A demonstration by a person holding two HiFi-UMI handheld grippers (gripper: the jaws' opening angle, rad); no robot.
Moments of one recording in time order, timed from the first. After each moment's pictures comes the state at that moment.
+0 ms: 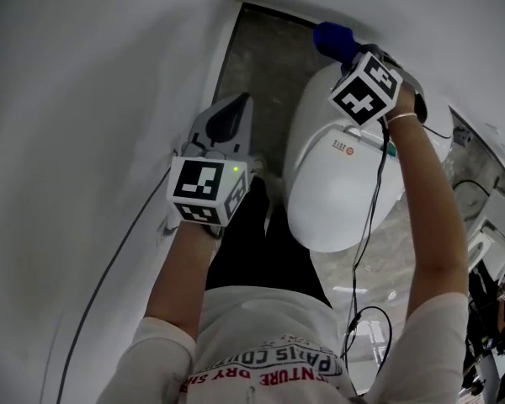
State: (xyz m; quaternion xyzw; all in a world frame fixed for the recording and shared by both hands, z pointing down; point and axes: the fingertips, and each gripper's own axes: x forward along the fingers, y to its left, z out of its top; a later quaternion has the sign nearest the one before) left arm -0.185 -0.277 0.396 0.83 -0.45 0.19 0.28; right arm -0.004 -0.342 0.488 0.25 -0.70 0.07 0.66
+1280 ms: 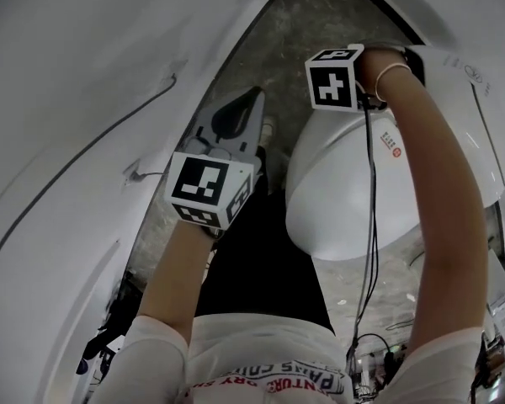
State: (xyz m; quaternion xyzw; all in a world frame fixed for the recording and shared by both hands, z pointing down) left arm -0.236 -0.147 0.522 0.76 -0.55 0.19 0.31; right arm -0.086 -0.181 0.667 -0.26 -0.58 -0.06 0.77
